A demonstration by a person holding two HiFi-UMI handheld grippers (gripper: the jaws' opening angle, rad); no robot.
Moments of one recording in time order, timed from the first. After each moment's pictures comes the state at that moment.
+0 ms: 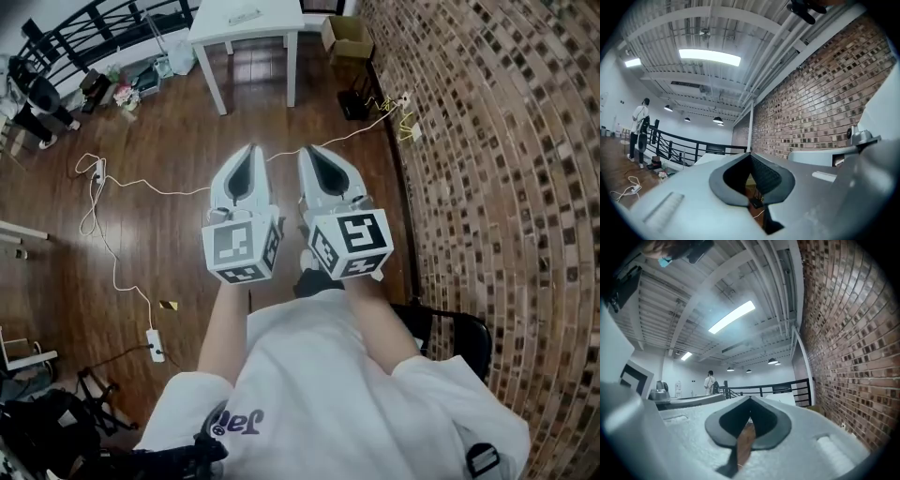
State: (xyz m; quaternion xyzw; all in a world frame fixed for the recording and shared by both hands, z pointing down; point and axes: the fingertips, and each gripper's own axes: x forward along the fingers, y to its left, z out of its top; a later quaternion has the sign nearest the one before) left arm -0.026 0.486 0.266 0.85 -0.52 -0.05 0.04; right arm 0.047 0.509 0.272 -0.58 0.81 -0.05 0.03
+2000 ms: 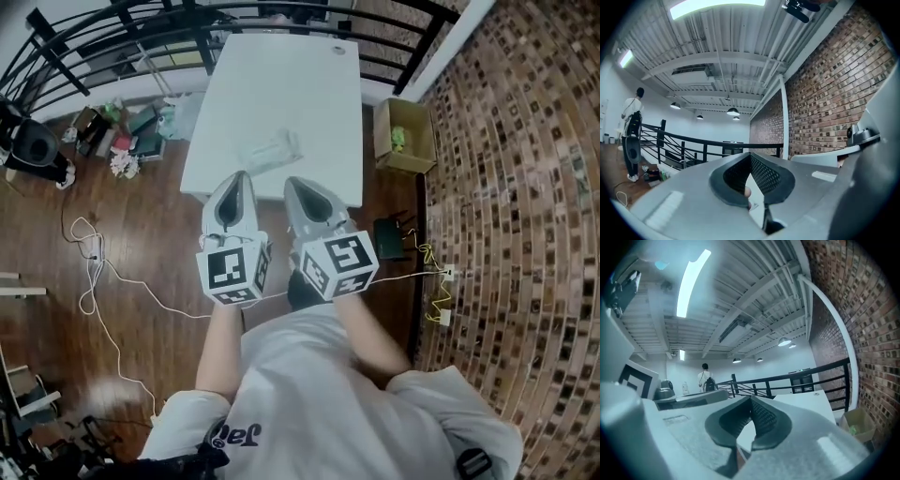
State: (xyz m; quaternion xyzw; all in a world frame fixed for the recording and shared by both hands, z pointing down) left arm 0.007 -0.408 0.316 0.79 -0.62 -0.01 0.04; right arm 0.082 -0.394 0.337 -0.47 0.87 -0.13 0.00
